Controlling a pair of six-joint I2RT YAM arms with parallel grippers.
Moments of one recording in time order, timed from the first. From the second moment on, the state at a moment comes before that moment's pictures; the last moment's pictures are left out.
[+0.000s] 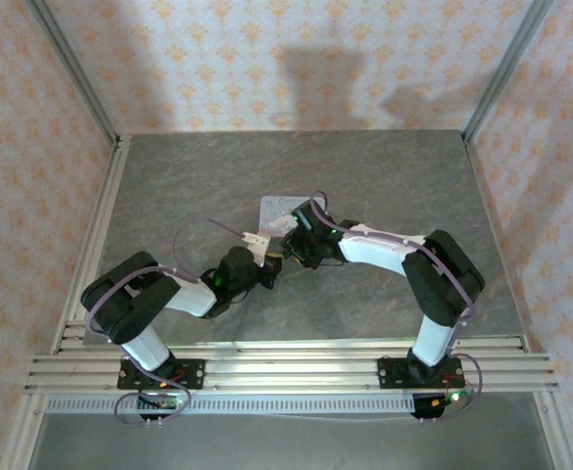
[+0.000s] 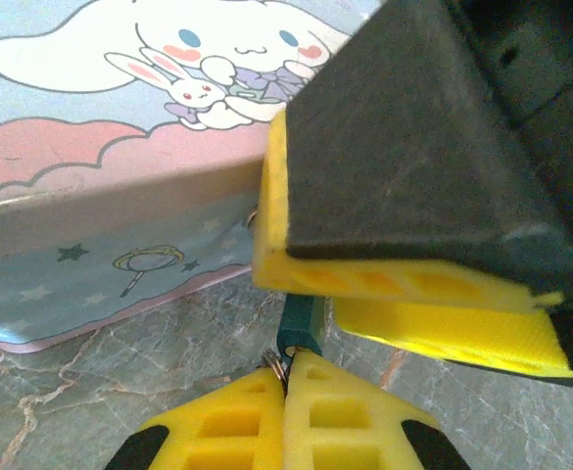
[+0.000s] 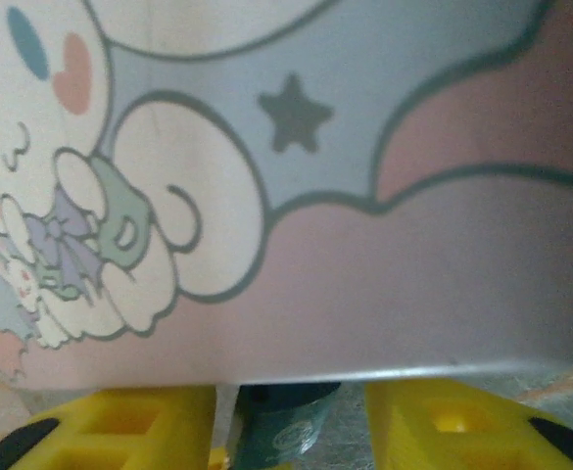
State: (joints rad) left arm -0.69 1.63 0.41 0.78 0.01 -0.38; right arm 0.73 1.76 1.07 -0.29 -0.15 1.32
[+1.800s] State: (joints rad) left arm -0.74 1.28 0.65 0.01 -0.10 -0.49; right arm 0.73 1.60 0.88 -0.22 -0.06 0.98
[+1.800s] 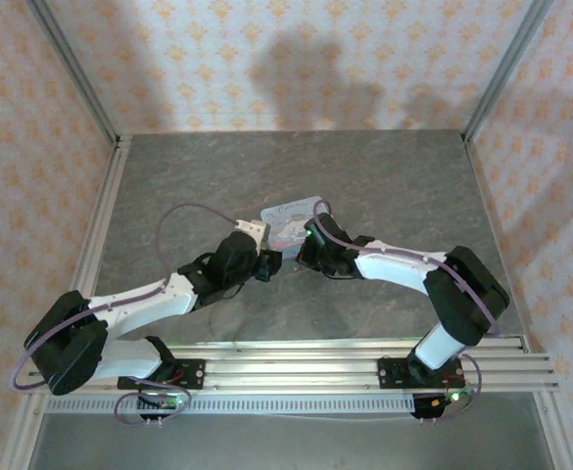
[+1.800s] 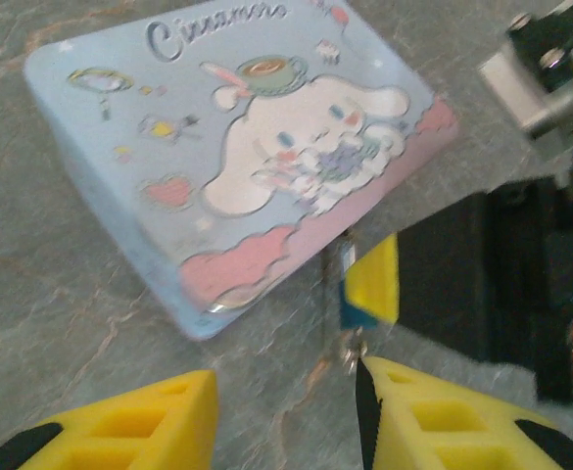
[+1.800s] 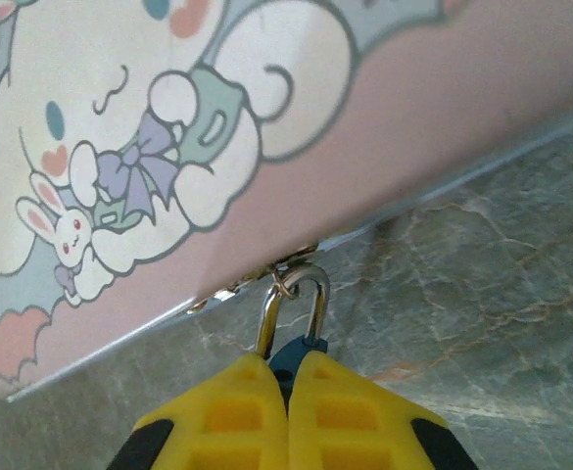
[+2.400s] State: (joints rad) left arm -0.61 1.60 0.86 0.07 0.02 -0.58; right arm 0.59 1.60 0.82 -0.12 -0.23 0.83
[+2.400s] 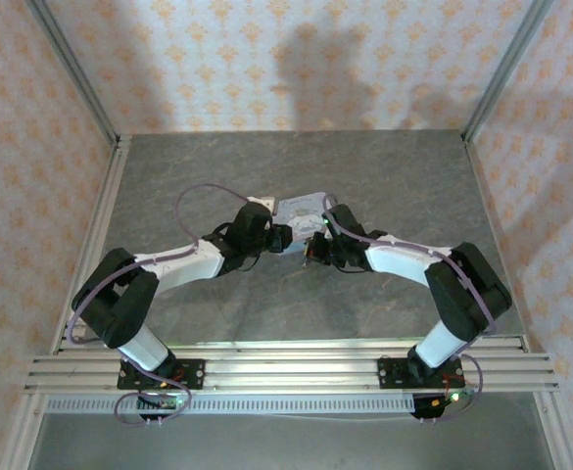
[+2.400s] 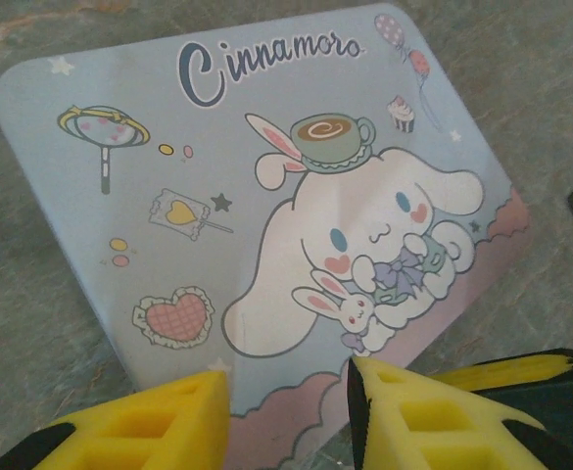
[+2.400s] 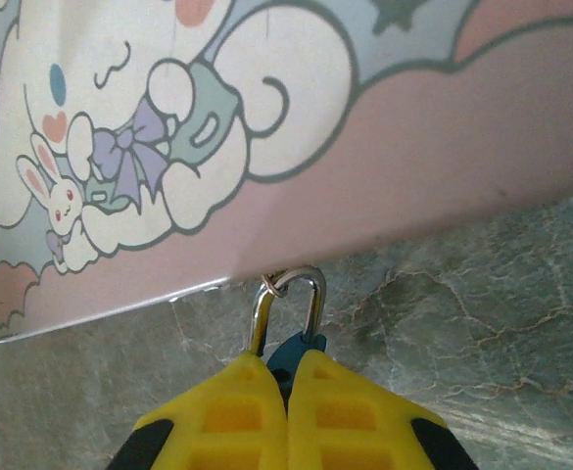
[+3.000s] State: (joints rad) left arm -0.59 1.61 0.80 0.22 0.06 -0.64; right arm 0.55 1.57 0.86 -0.24 -0.26 0.86
